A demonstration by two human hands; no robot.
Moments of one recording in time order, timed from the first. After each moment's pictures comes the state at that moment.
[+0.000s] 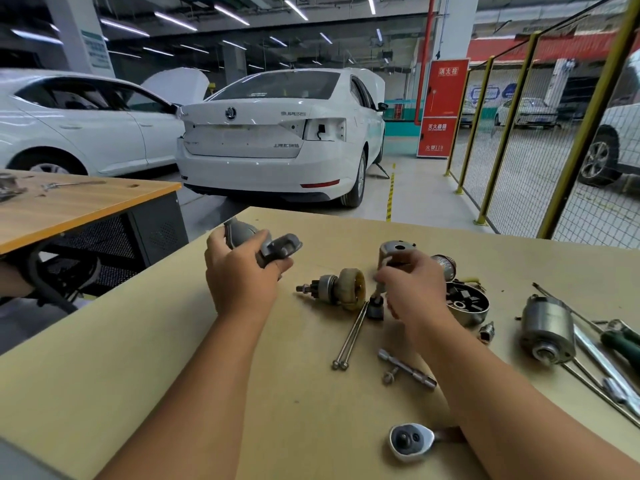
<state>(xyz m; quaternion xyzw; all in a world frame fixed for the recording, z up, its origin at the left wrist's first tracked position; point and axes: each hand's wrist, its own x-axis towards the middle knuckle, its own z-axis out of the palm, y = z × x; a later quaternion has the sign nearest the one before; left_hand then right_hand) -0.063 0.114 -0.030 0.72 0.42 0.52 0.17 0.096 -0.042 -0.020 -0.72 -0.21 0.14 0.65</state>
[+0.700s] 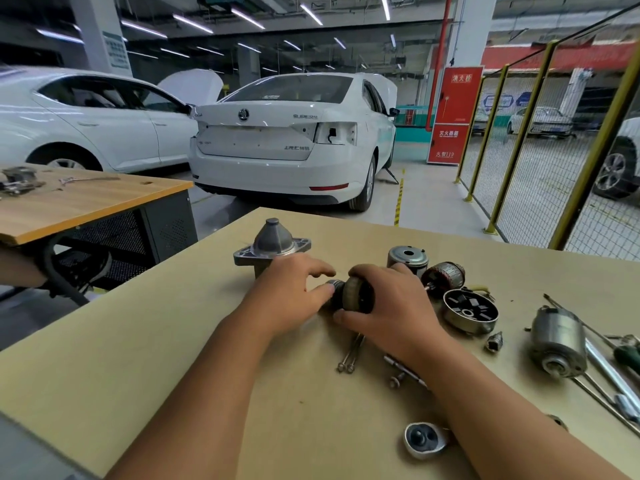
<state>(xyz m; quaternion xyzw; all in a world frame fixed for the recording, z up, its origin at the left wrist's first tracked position) -0.063 0.088 -0.015 0.90 0.27 0.28 0.20 0.088 -0.040 -0.034 -0.76 -0.57 -0.13 0.30</state>
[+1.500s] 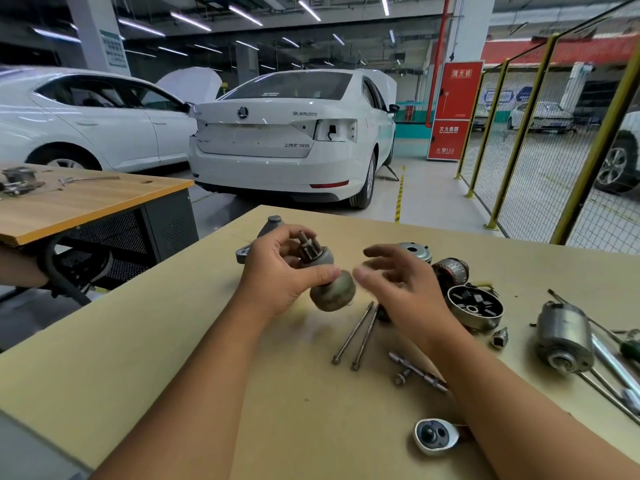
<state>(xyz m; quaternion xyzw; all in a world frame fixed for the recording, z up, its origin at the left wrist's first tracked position) -0.072 0.092 -0.013 0.73 0.20 0.45 0.48 0.085 -0.049 -0.029 -0.64 -0.47 0.11 0.60</state>
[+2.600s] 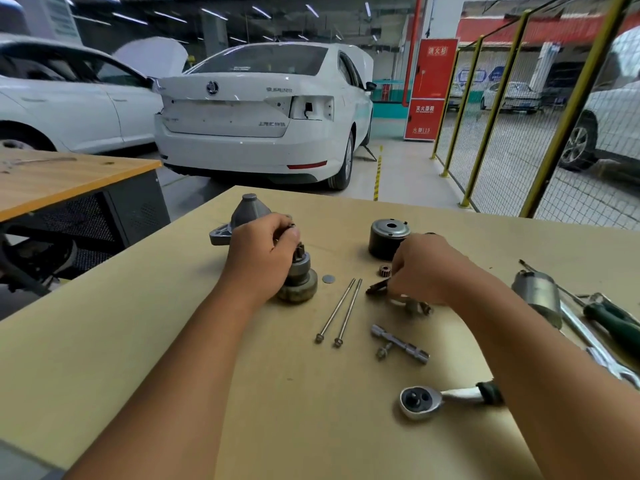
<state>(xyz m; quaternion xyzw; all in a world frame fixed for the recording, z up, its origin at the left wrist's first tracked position) -0.062 0.086 -0.012 0.81 0.27 0.44 0.27 0.114 -0.068 0.016 -0.90 -0.43 0.04 0.09</state>
